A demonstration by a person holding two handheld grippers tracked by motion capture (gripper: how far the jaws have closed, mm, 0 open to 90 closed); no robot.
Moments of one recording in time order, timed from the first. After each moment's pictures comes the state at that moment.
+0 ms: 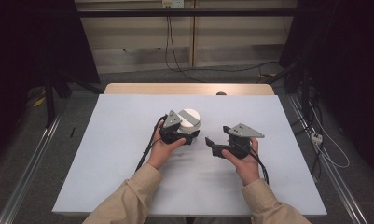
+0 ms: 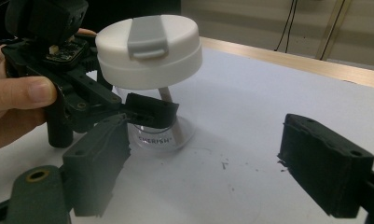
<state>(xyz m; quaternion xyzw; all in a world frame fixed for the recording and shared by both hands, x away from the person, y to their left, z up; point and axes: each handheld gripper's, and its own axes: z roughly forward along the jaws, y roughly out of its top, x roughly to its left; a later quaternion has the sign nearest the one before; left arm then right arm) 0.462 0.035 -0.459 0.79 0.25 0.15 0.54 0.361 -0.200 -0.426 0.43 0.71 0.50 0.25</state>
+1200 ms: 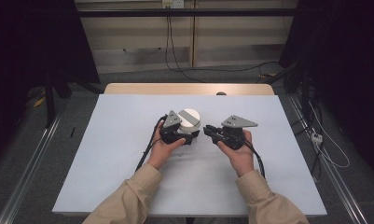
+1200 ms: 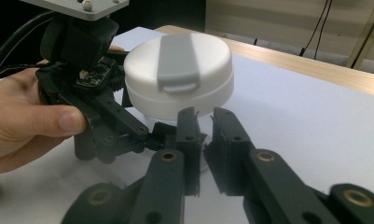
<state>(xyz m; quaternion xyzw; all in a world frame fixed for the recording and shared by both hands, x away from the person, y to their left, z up) 0.462 0.035 -0.460 0.79 0.25 0.14 0.54 0.380 -0.187 -0.409 0.40 0.73 0.51 0.21</state>
